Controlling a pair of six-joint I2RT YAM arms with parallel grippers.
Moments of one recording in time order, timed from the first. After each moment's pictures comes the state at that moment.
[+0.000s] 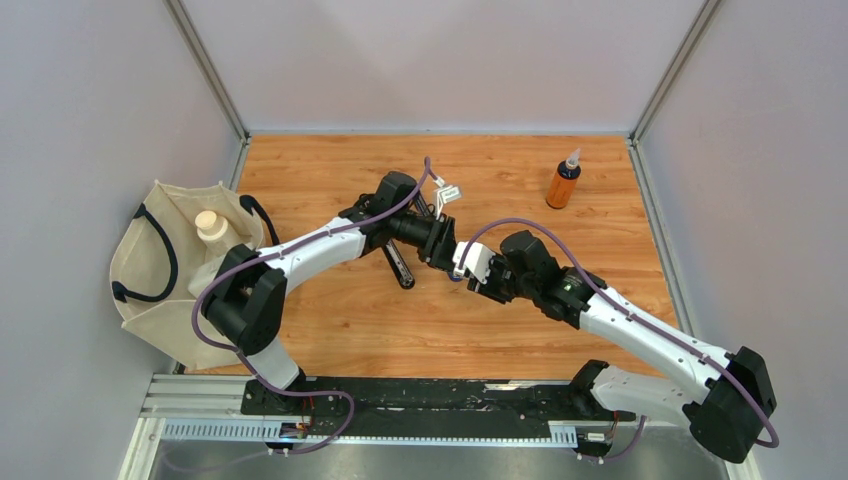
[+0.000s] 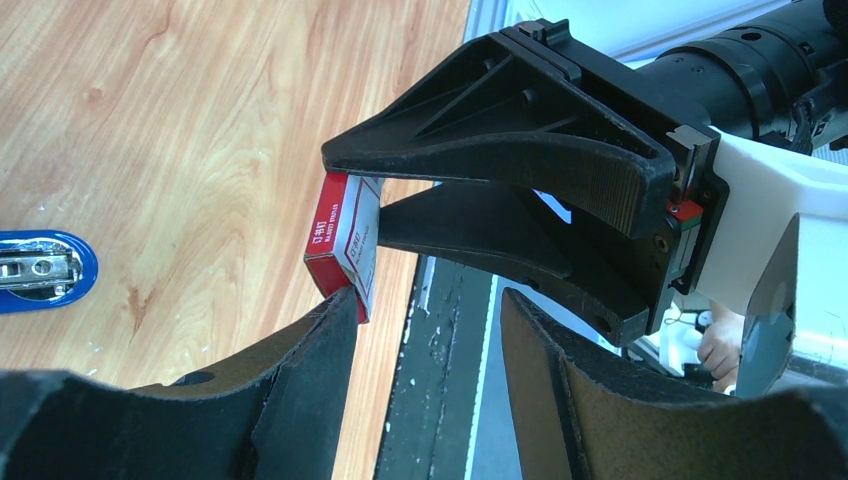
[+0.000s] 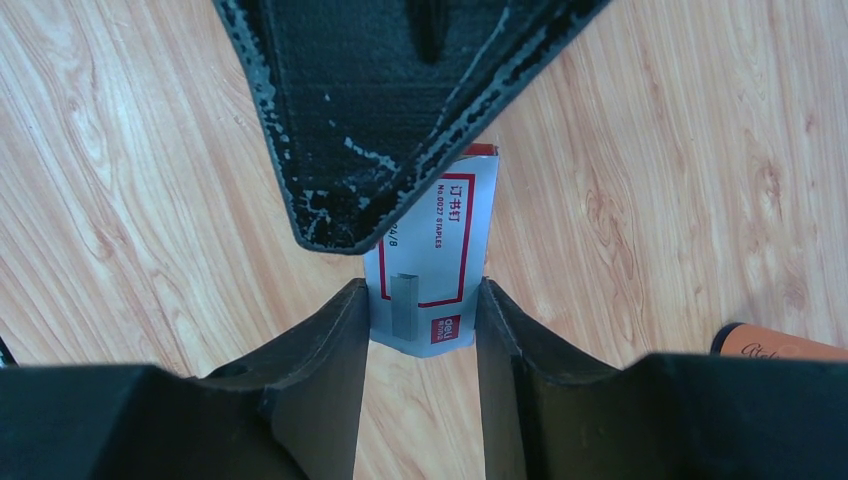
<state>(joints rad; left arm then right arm) -0.66 1.66 1.15 -0.13 1.00 -0.37 0.78 1.05 0.77 -0.43 -0.08 -0.55</state>
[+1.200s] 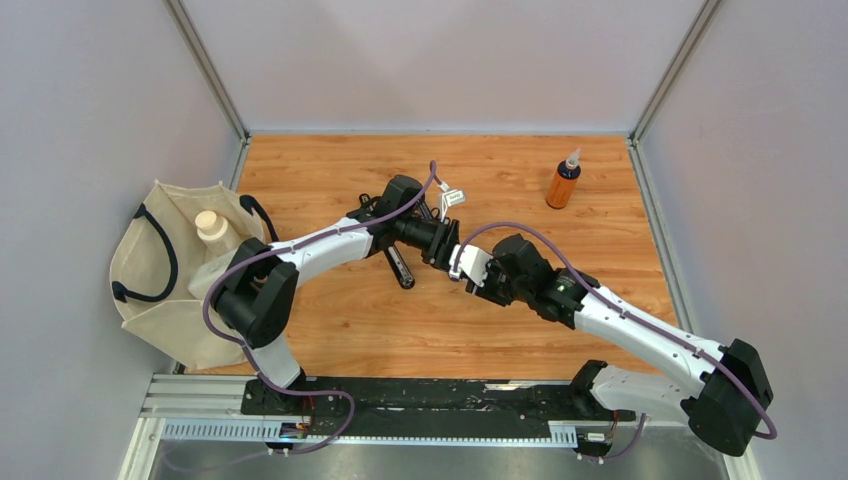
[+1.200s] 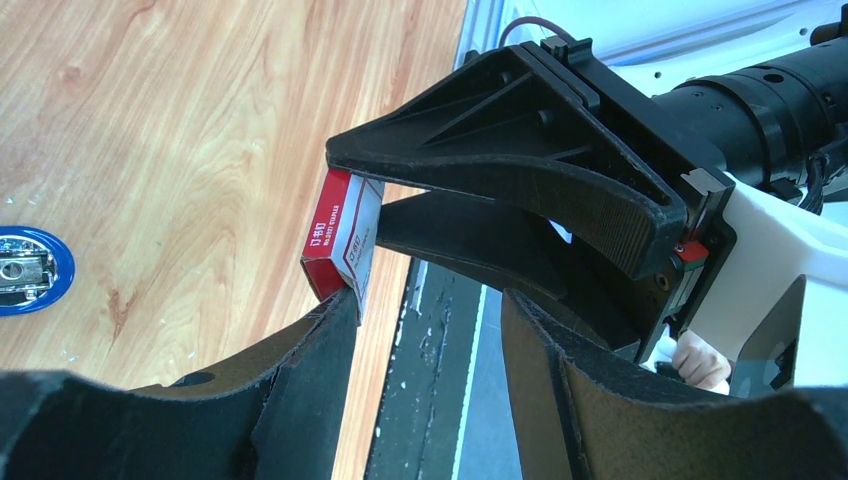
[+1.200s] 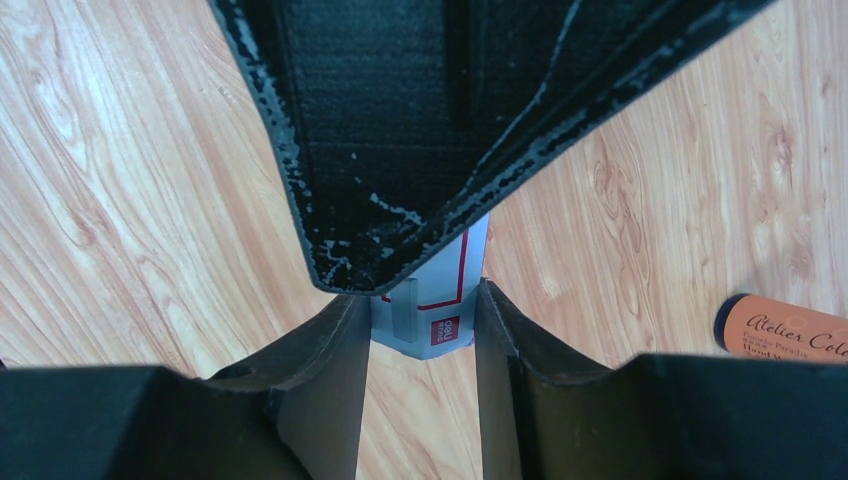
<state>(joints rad) -0.67 1.71 1.15 -0.09 1.01 -0.43 0.82 1.08 0.77 -0.45 0.00 -0.52</state>
